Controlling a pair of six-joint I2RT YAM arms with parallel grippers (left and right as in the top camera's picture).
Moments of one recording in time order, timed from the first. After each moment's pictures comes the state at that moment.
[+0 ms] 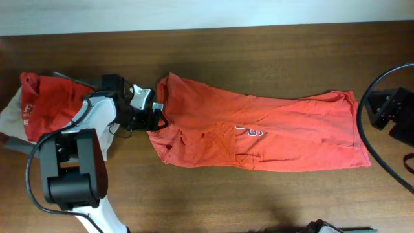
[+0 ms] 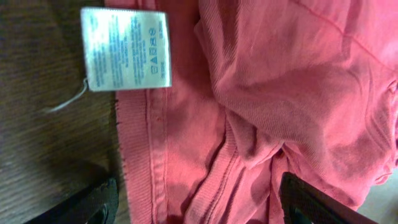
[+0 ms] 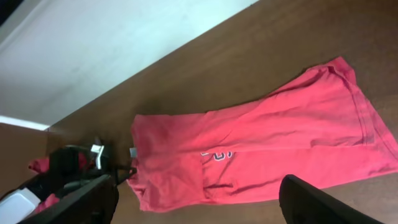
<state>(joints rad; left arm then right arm) 0.04 1.99 1.26 -0.71 0.54 0.22 -0.60 1.29 2.11 -1.69 -0.63 0.05</state>
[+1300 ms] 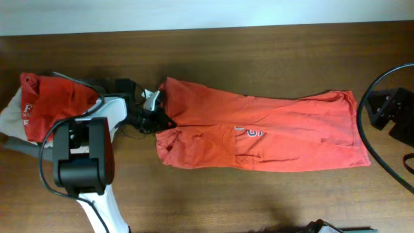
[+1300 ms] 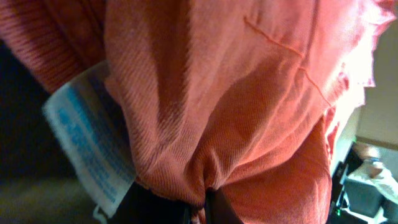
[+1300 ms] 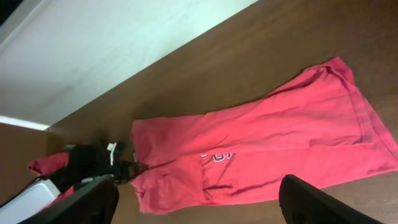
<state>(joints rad) 0.00 2.10 1.26 -0.66 0.77 0.06 -0.60 1.29 2.11 -1.69 -0.63 0.05</state>
